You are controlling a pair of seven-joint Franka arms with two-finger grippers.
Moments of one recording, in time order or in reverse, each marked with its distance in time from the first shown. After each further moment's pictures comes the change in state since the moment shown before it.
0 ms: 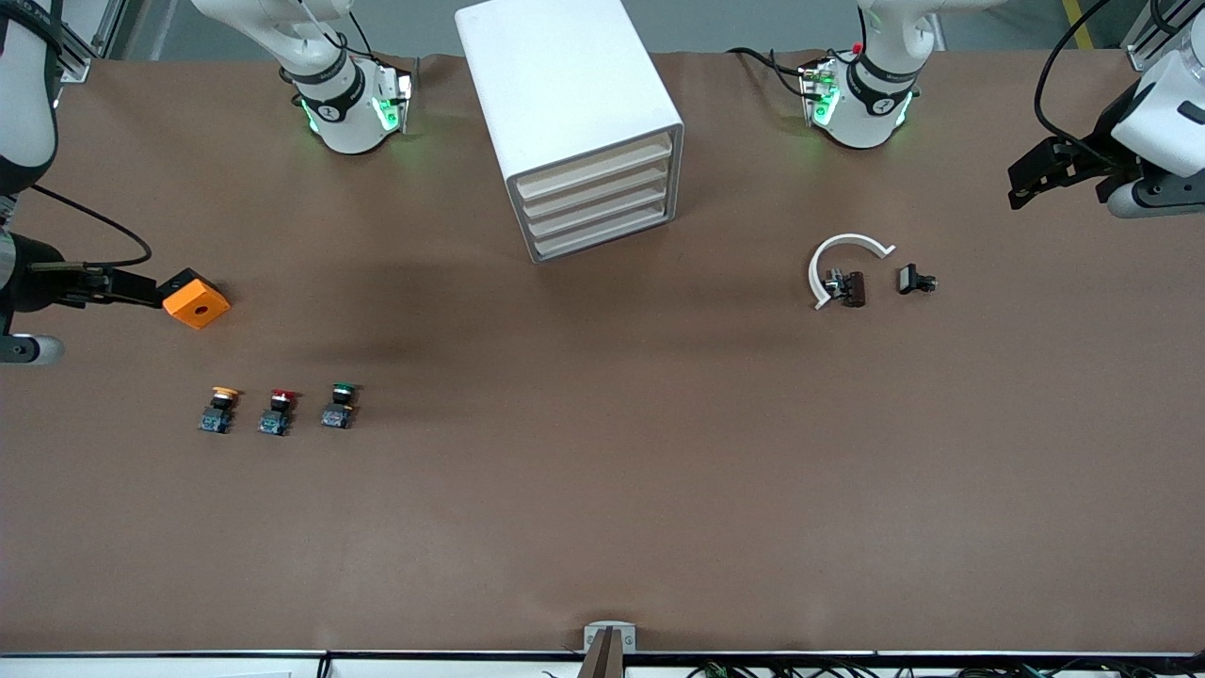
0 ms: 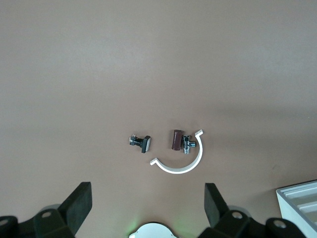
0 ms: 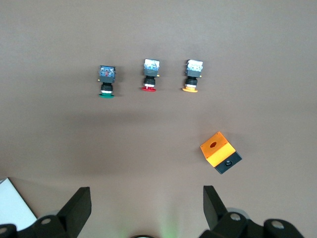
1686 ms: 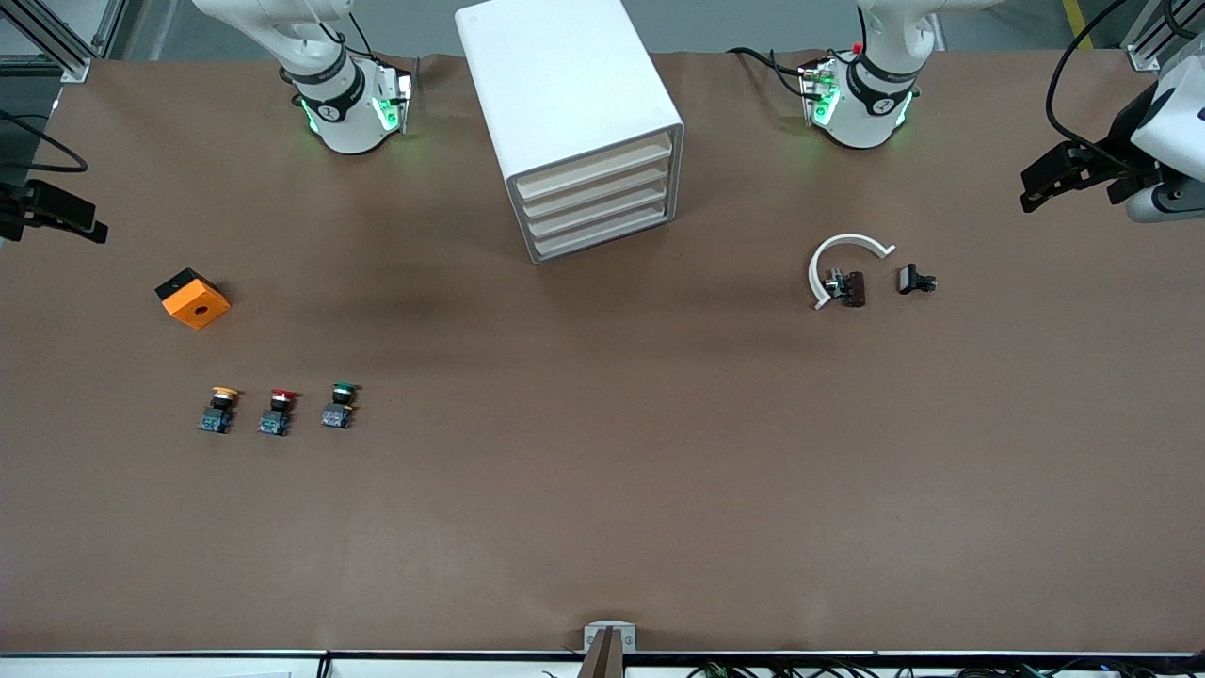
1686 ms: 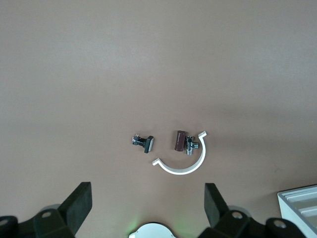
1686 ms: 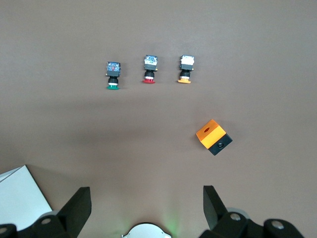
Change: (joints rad) left arm 0.022 0.003 0.005 0.001 -0.002 0.001 0.000; right arm -0.016 -0.182 0.001 -0.021 0.008 -0.084 -0.002
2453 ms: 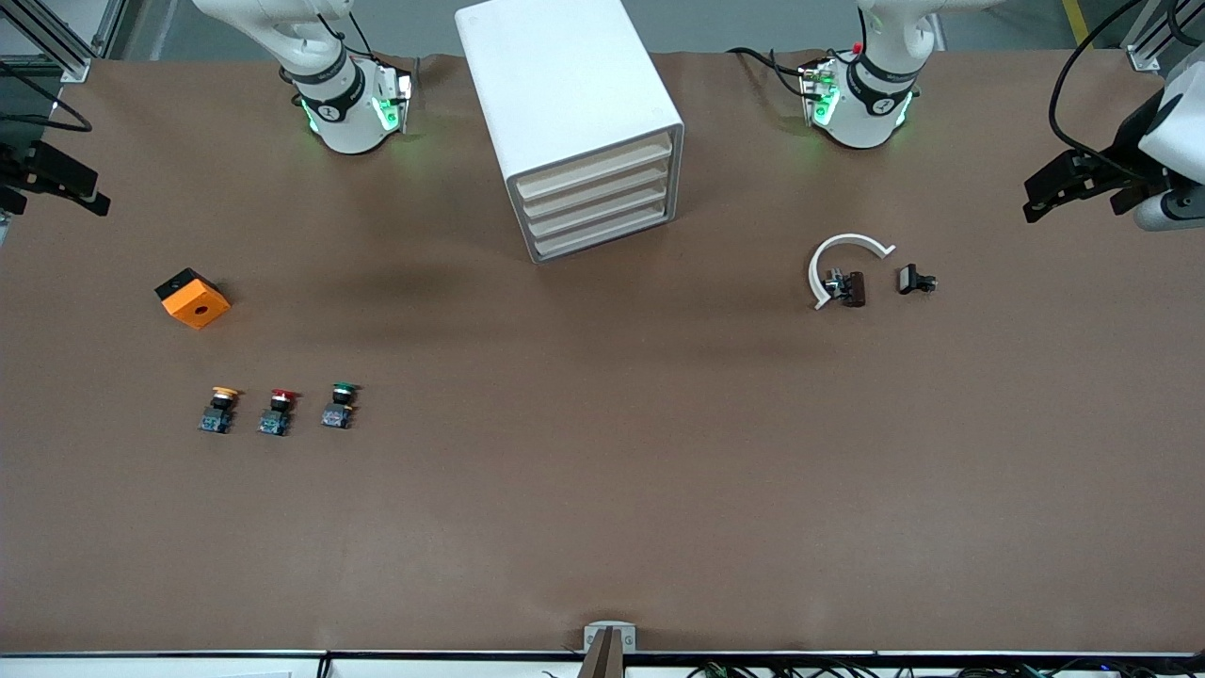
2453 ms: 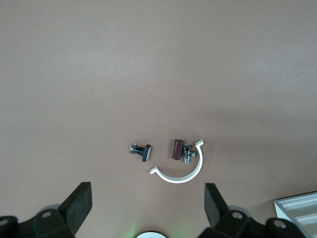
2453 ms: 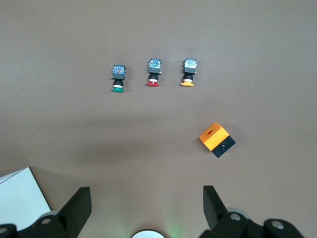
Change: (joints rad) left arm 0.000 0.032 0.000 0.039 -0.003 0.025 0.000; right arm 0.000 -0.156 0.006 -0.178 0.005 0.096 0.000
